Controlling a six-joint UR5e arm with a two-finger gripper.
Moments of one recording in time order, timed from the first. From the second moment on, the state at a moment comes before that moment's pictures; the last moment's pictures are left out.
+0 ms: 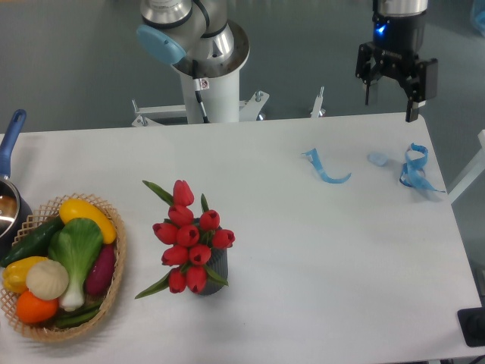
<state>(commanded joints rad) 3.02 -1.53 -1.77 -1.04 1.19 1.97</state>
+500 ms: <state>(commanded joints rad) 3.01 -1.52 -1.80 -1.05 1.18 1.96</state>
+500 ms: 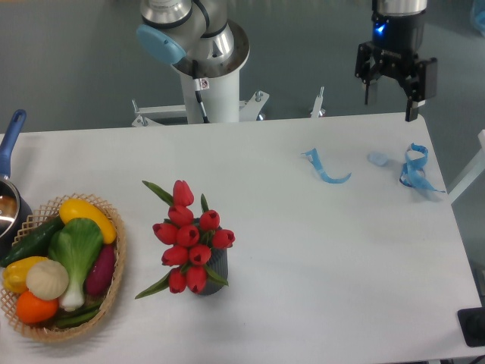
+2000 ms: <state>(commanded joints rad) 2.69 -1.68 -1.92 -0.92 0.75 1.33</state>
